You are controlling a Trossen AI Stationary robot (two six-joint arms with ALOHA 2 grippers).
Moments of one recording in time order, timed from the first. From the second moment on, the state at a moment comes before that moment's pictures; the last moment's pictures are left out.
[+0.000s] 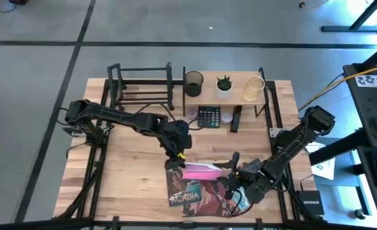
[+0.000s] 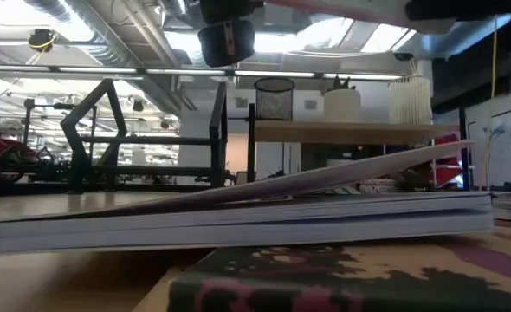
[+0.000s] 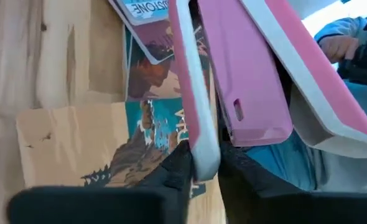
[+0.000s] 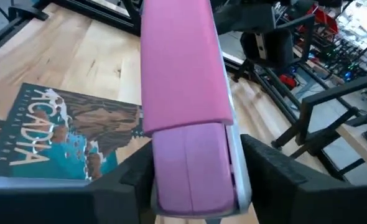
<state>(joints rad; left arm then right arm) -0.09 1.70 1.40 -0.52 0.47 -0.37 0.82 1.56 0.77 0.17 0.99 0.17</state>
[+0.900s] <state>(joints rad) -0.16 1.70 1.40 -0.86 -0.18 -0.18 1.01 1.26 0.79 -1.16 0.38 2.12</state>
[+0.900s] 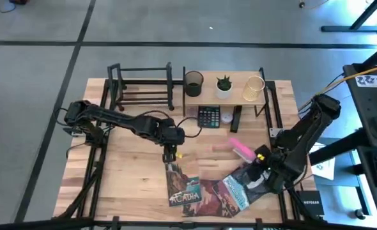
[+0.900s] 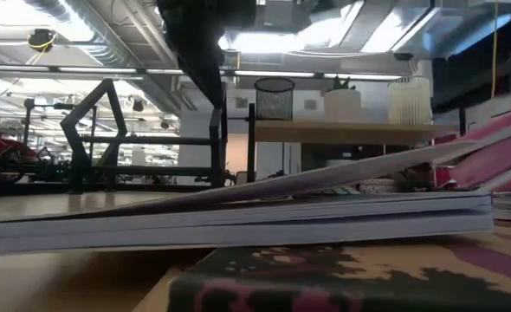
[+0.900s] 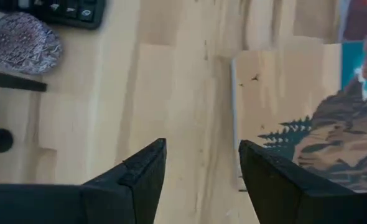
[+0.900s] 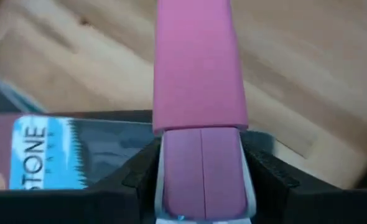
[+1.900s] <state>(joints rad) -0.33 1.70 1.20 -0.82 -0.39 -0.19 0.52 1.35 0.73 -1.22 0.56 2.15</state>
